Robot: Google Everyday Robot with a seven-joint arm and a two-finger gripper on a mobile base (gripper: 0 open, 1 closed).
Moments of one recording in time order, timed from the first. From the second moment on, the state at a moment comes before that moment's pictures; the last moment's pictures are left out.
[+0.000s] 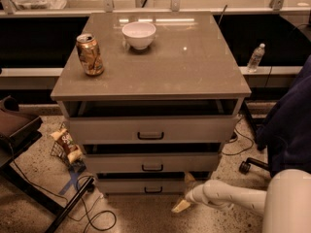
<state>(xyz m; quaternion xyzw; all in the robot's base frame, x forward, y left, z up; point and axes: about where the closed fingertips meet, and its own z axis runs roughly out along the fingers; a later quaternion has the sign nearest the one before) 0.555 -0.121 0.225 -0.55 0.75 0.09 0.35</state>
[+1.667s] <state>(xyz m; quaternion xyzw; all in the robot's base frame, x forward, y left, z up) 0.567 -0.166 0.159 -0.55 0.78 0.05 0.28</state>
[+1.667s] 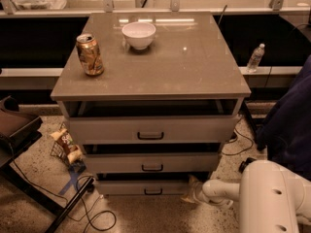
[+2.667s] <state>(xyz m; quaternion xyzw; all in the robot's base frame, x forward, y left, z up) 0.567 -0.166 0.172 -0.55 0.78 0.05 0.28</state>
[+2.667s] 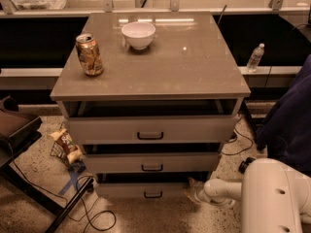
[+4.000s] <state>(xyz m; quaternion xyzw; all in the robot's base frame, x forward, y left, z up) 0.566 -0.166 0.174 -0.55 0.78 0.05 0.28</state>
